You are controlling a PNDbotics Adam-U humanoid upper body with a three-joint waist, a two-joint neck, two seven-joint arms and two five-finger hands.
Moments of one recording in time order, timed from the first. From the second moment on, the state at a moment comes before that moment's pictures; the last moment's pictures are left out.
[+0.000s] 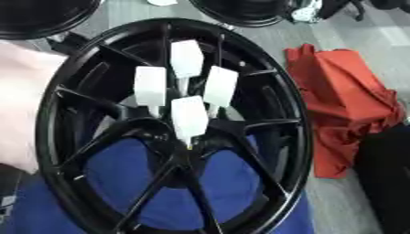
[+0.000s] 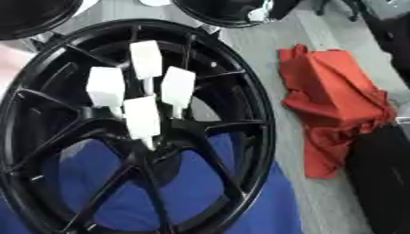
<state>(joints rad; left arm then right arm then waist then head) -0.23 0.43 0.04 -1.98 0.30 -0.11 0.37 -1.07 -0.86 0.35 -1.49 0.40 -0.11 0.88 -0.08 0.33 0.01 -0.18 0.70</state>
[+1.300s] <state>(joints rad) -0.25 0.43 0.03 -1.98 0.30 -0.11 0.36 -1.00 -0.93 0.54 -1.76 0.15 0.26 0.45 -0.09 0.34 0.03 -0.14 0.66</state>
